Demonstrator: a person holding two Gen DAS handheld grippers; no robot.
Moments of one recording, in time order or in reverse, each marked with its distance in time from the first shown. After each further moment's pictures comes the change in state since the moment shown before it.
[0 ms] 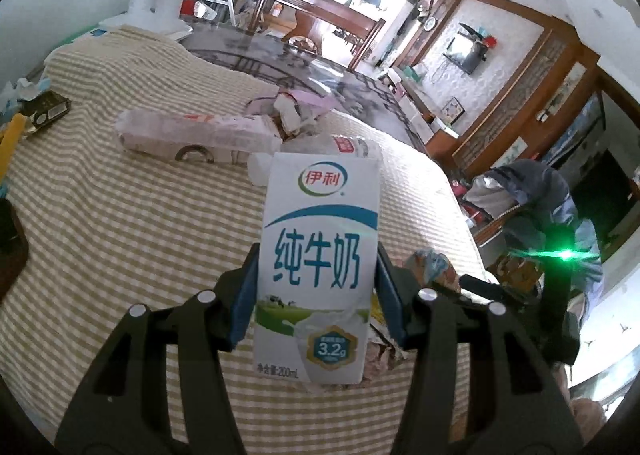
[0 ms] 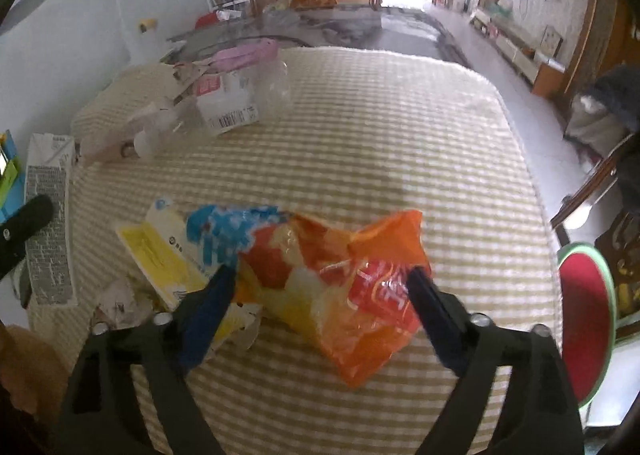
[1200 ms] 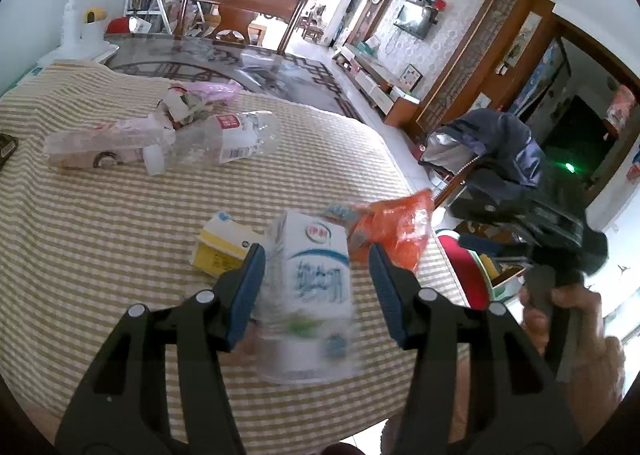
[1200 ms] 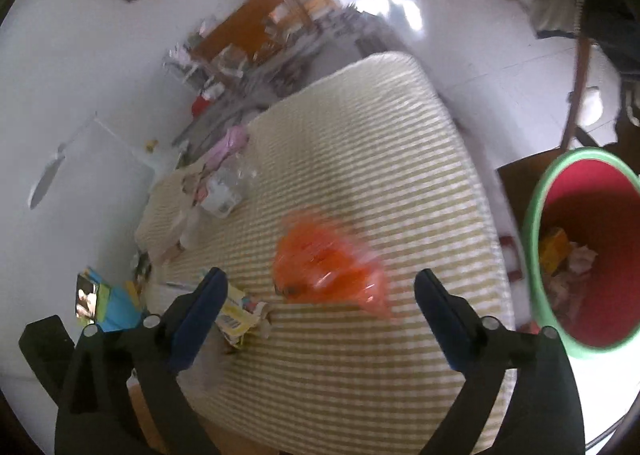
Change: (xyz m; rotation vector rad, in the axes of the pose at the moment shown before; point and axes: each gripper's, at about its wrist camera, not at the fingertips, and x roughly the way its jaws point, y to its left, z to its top) left arm -0.004 -0.087 -0.026 0.173 0.047 -0.093; right arm -0.066 -0.107 0.011 0.346 0.003 0.258
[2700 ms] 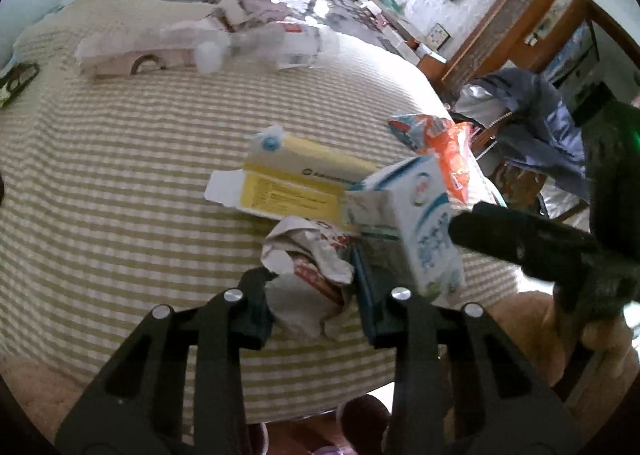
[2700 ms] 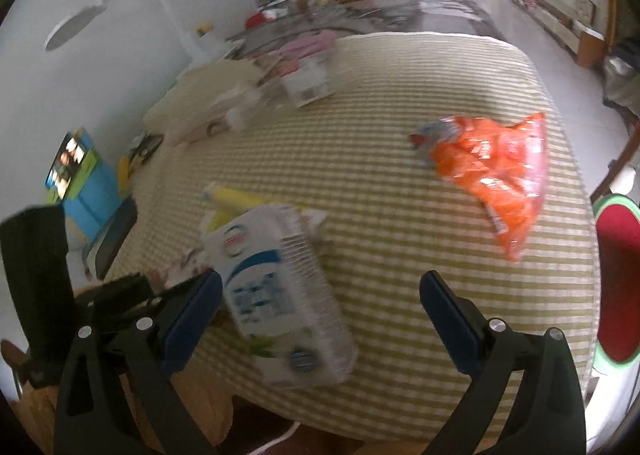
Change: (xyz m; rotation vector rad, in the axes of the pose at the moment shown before) left arm 0.012 0.050 -0.053 -0.065 0.185 0.071; right arm 0.040 0.100 -0.095 -0.357 0.102 -0.049
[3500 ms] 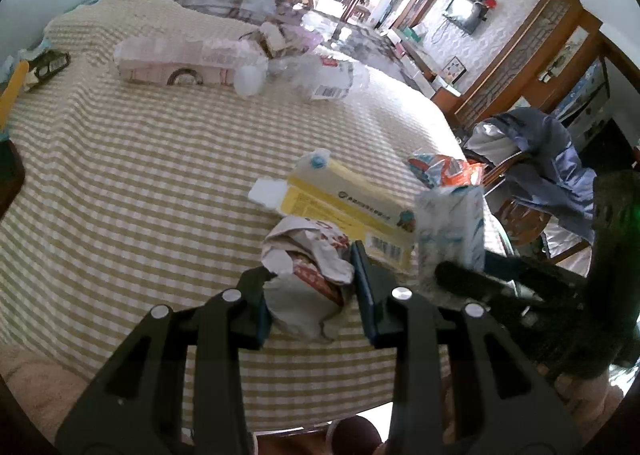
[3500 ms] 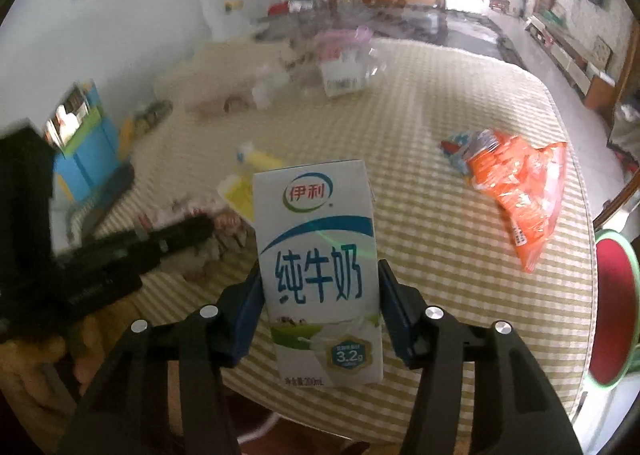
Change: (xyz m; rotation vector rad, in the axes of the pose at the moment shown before) left arm -0.024 0.017 0.003 -0.078 -0.101 0.014; right arm -0.003 0.016 -0.006 -0.067 -0.067 -0.045
